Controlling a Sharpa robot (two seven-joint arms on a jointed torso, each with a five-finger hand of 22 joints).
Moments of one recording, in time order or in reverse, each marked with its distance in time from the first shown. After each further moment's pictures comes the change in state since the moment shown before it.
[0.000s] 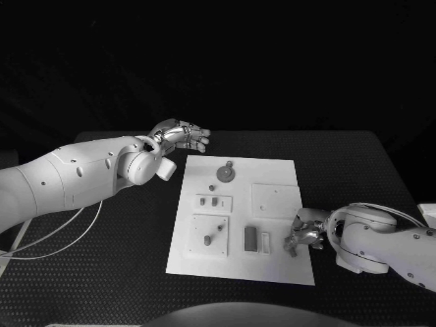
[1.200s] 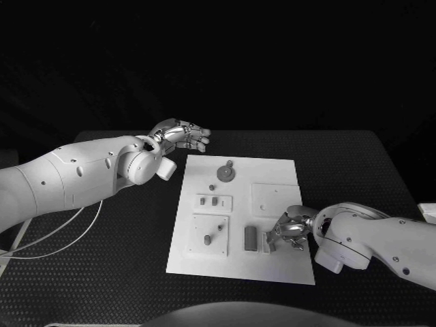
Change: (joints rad) left arm 0.000 0.001 0.000 0.000 0.000 0.002 -0.002; left_hand 0.000 0.000 -0.002 0.002 0.000 0.000 0.000 0.000 -0.001 0.000 0.000 0.000 0.000 0.000 0.000 -0.004 0.003 0.000 0.000 0.000 0.000 -0.001; right arm 0.009 0.066 -0.001 -0.009 0.310 -0.106 -0.002; right_hand 0.027 0.060 0.024 -0.017 -0.001 -0.010 0.018 -0.121 -0.012 0.004 -0.002 0.004 -0.002 0.008 -0.003 0.000 -0.001 0.000 0.007 -0.004 0.000 0.000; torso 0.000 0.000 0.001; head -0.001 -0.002
